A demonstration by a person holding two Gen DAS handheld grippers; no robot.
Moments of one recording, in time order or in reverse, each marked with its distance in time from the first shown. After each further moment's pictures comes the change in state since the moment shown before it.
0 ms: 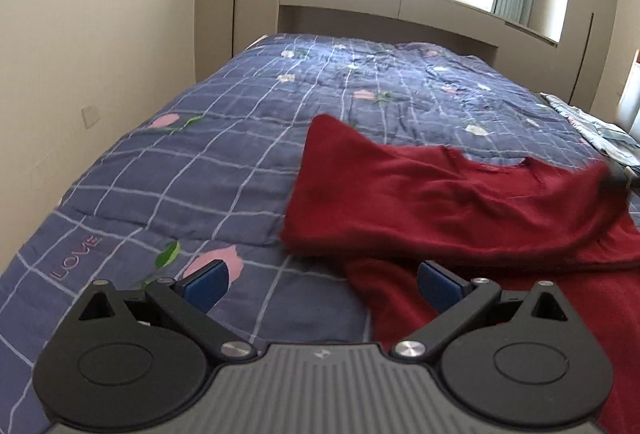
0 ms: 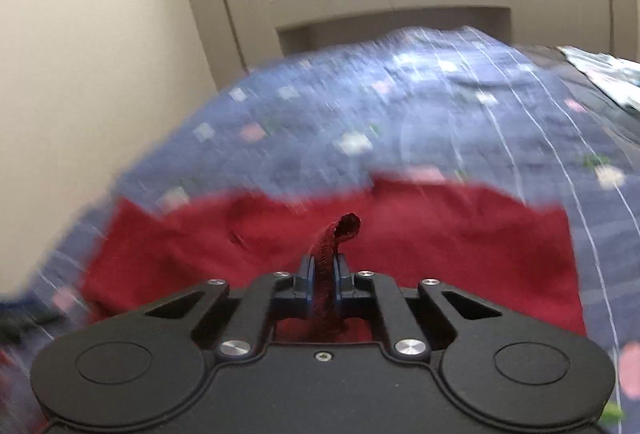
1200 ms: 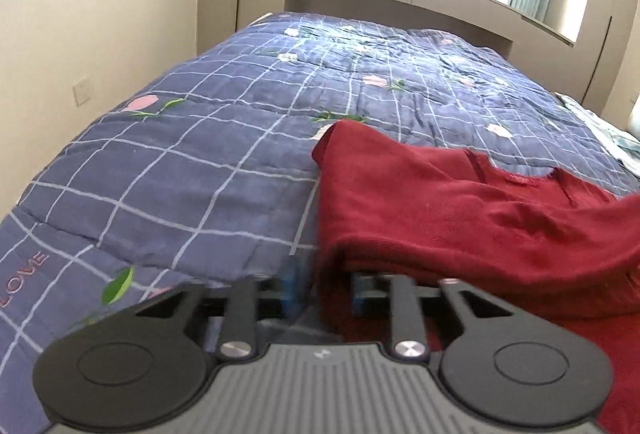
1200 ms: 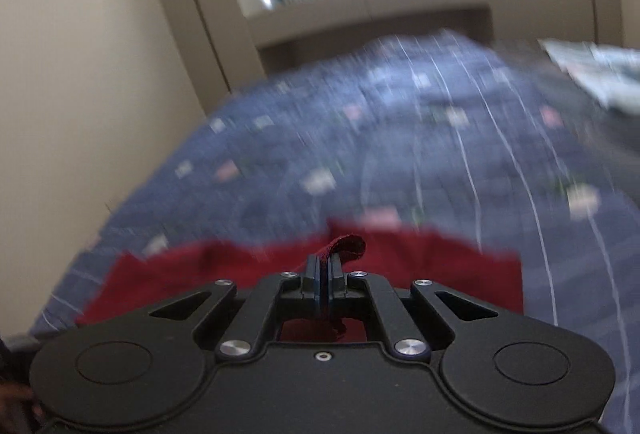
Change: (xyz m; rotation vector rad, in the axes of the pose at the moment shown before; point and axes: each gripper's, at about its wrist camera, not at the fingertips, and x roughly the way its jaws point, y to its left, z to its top) left arm 0.057 0.000 0.022 -0.044 0.057 -0.006; right arm -0.004 -0.062 0.025 0.076 0.018 -0.043
